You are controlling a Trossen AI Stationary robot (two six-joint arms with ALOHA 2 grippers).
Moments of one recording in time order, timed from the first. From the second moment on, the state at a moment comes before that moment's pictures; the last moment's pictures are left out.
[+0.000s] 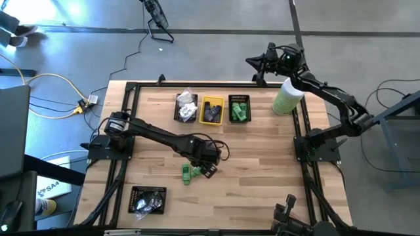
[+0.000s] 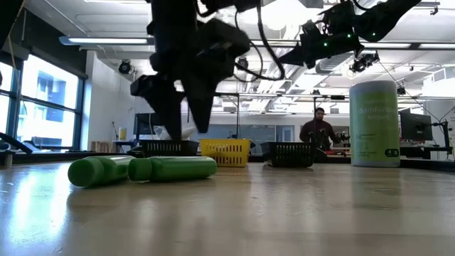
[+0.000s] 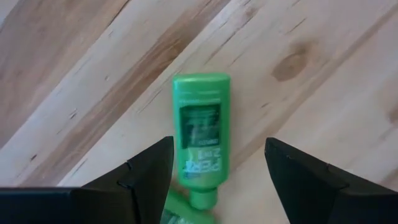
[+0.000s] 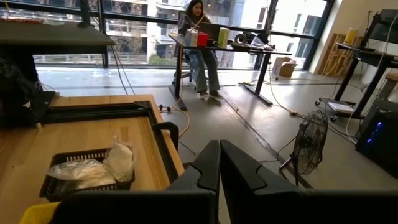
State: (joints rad) left arm -0.20 1.92 1.49 -0.86 0.00 -1.01; right arm -0.98 1.36 0.97 0.29 -0.58 -0.21
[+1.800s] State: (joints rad) left arm -0.20 2.05 1.49 -0.78 0.09 -0.92; right arm -0.98 1.36 0.97 0.29 -0.58 -0.21
